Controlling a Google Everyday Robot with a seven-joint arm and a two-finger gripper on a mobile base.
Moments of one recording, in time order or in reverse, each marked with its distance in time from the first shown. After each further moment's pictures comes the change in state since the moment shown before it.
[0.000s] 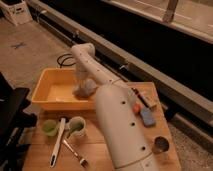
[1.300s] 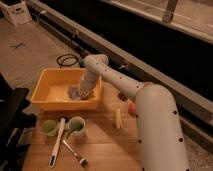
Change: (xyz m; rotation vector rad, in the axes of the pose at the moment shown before) arm -0.066 0.050 -0.010 0.165 -0.082 0.040
